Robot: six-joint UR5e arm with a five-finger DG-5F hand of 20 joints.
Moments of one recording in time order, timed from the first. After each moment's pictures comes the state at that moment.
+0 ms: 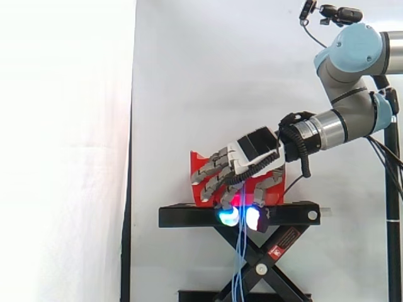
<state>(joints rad) -0.17 -2.37 -0.75 -3.52 -1.77 -2.41</state>
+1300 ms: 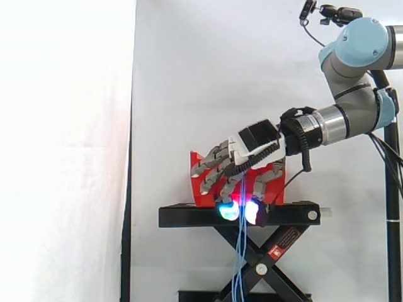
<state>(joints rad) -0.17 -2.34 -0.78 -3.48 -1.77 -2.35</state>
